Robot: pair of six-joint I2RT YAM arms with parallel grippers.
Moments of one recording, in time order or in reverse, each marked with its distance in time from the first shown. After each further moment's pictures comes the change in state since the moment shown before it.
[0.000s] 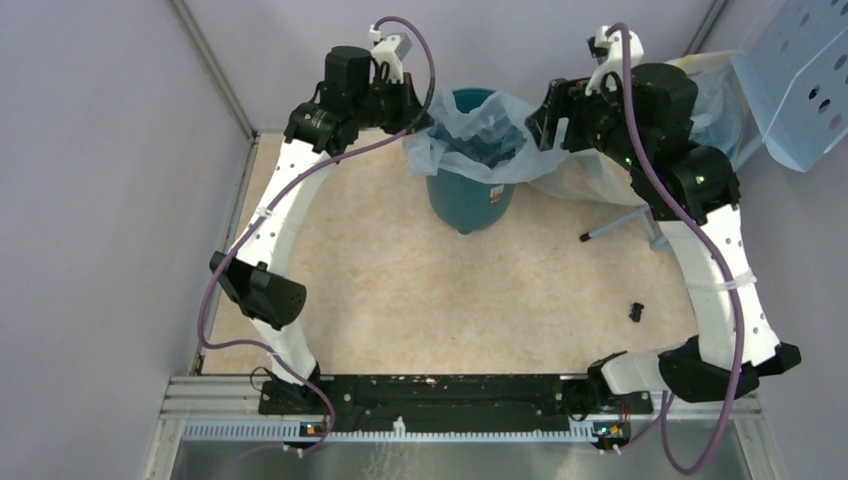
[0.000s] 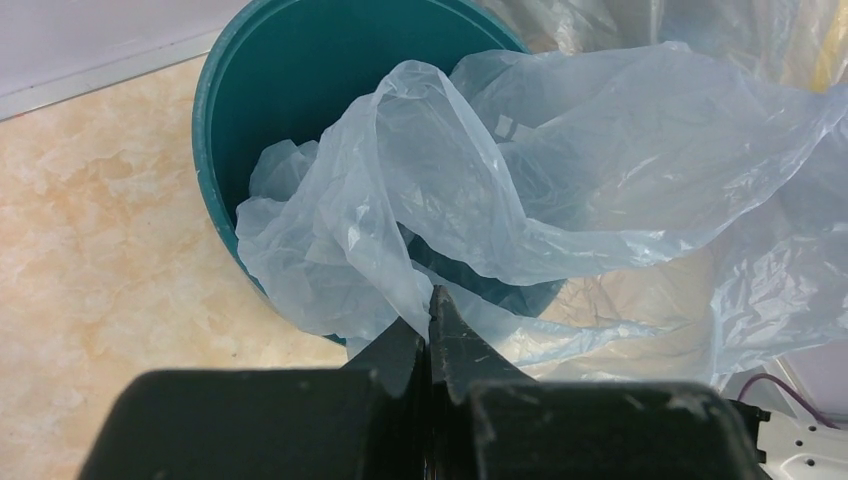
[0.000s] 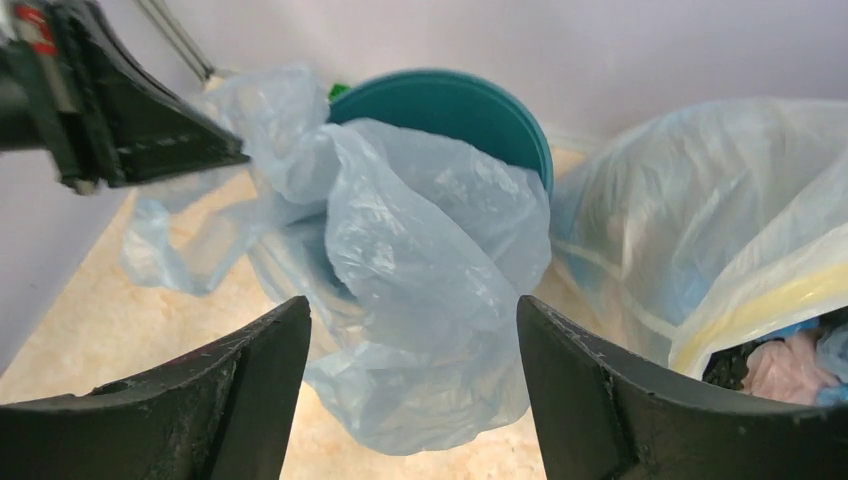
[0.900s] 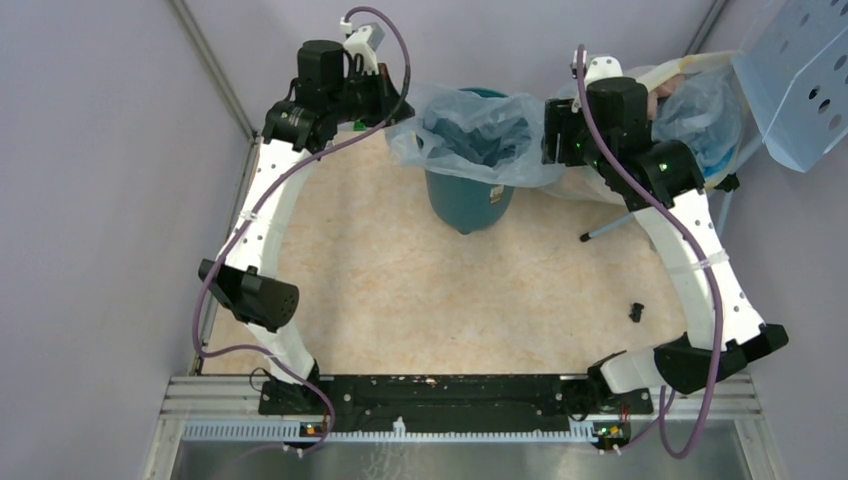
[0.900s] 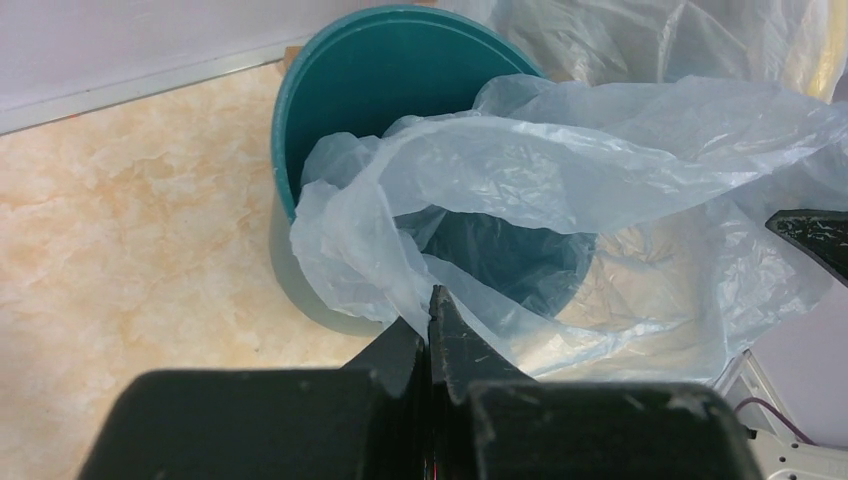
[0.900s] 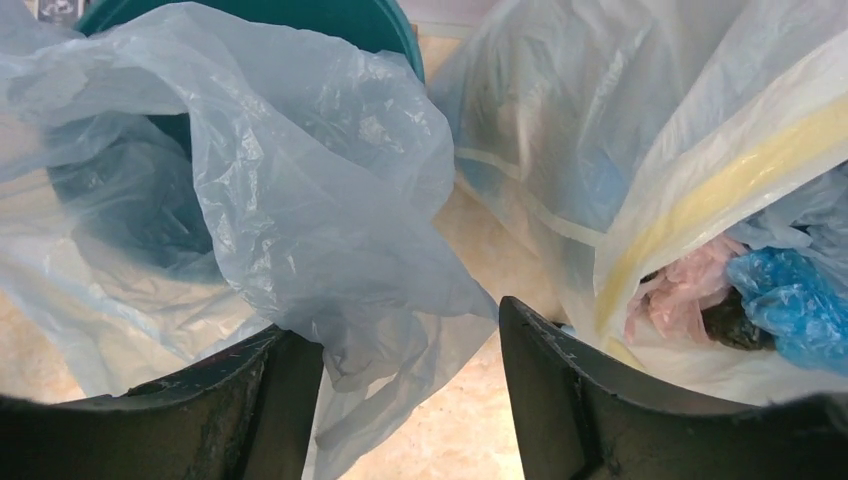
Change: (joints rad) left arm 0.080 -0.034 0.000 -0.001 0.037 -0.030; right arm 0.007 0.035 -0.134 -0.099 0.260 0.012
